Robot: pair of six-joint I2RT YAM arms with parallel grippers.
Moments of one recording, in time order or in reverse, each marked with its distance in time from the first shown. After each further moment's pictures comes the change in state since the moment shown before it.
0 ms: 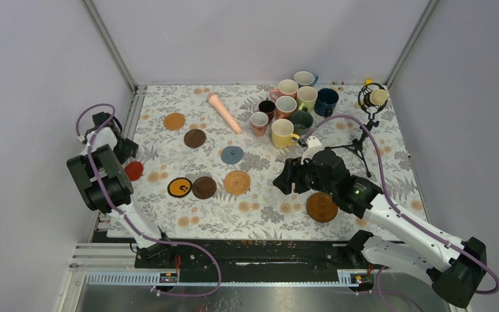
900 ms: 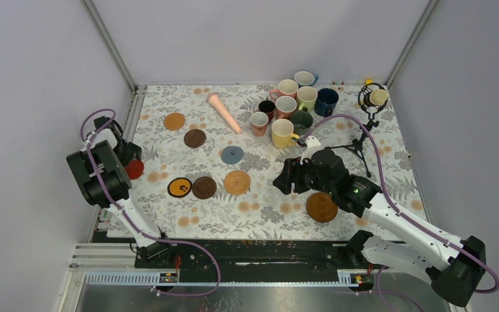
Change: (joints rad) left arm 0.020 0.075 0.000 0.012 0.107 -0.011; right arm 0.000 0.011 0.009 -0.016 0.000 0.000
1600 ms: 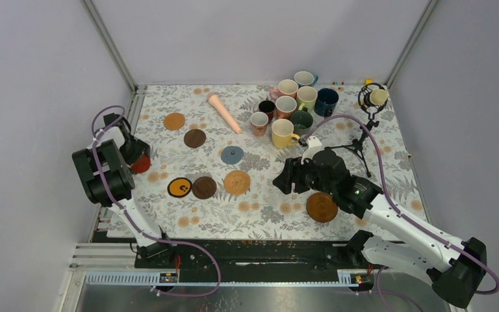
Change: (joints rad) left arm -0.060 -0.005 -0.013 0.020 0.080 0.000; right arm 0.000 -0.009 -0.005 0.015 0.000 0.009
